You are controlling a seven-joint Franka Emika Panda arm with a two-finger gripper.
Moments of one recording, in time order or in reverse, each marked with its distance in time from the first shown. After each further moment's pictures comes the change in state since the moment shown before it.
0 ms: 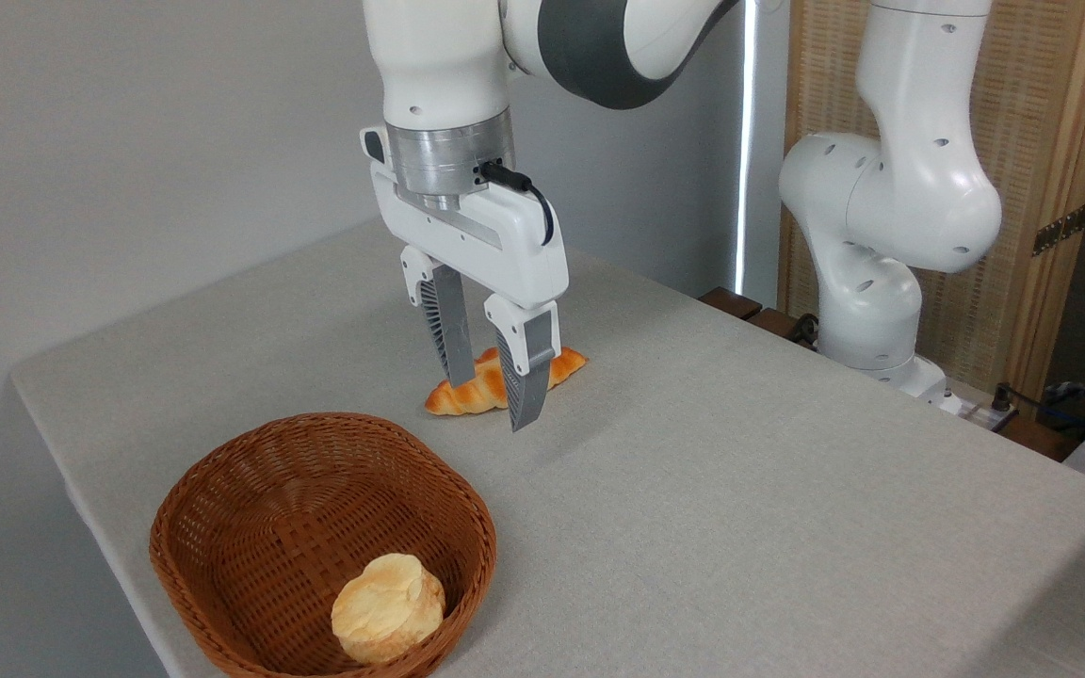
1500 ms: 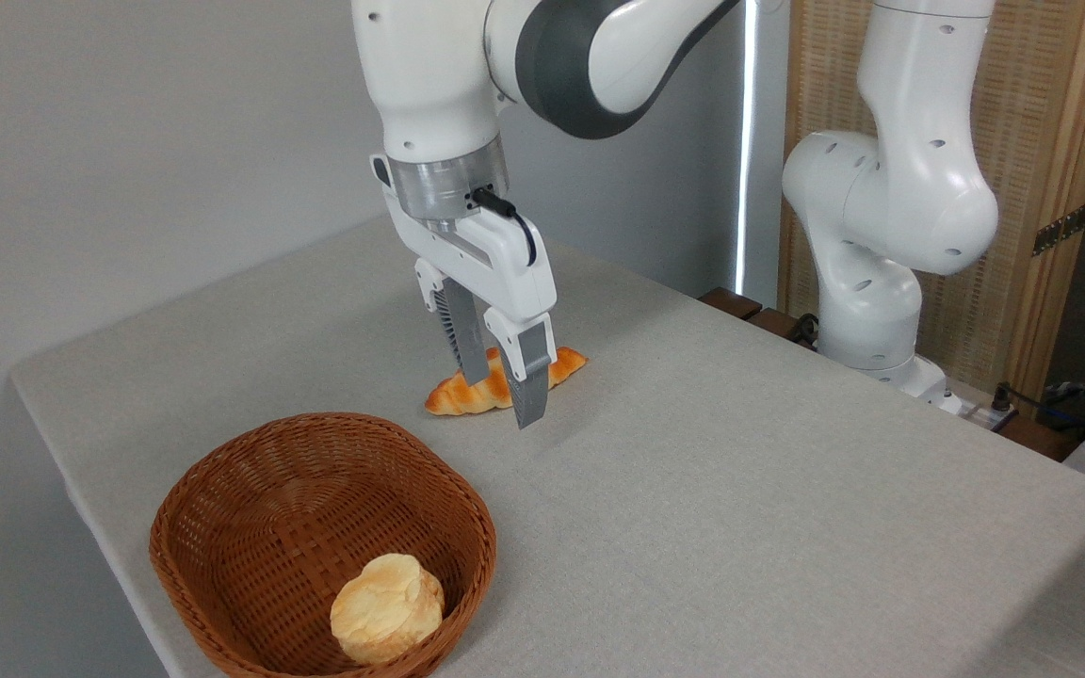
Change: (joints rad) arm -0.087 -0.004 0.000 -0.086 0.000 -0.002 0.000
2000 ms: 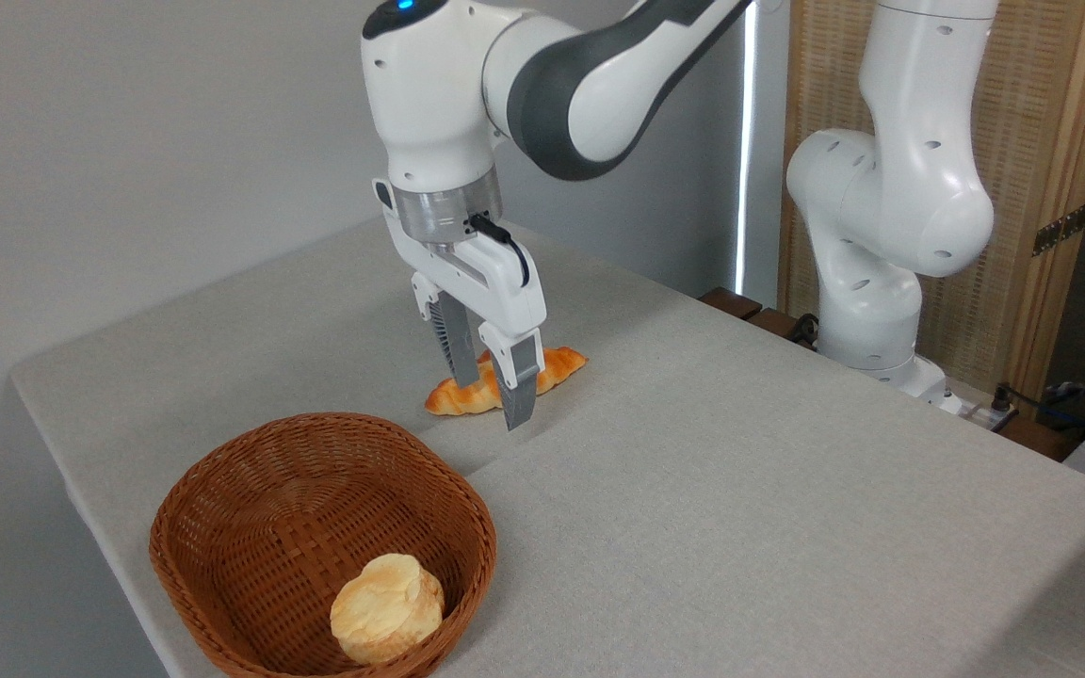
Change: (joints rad) arm -0.076 -0.001 0.000 -0.102 -0.051 0.128 -0.097
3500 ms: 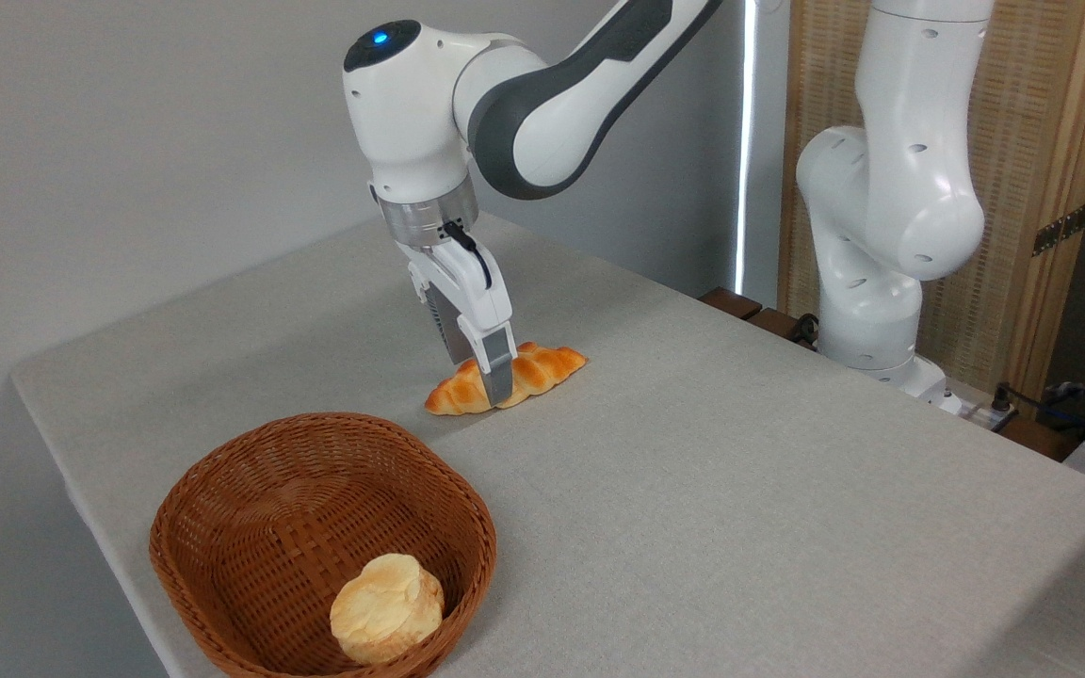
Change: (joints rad) arm -0.158 0.055 0.001 -0.017 -0.066 0.016 -0.004
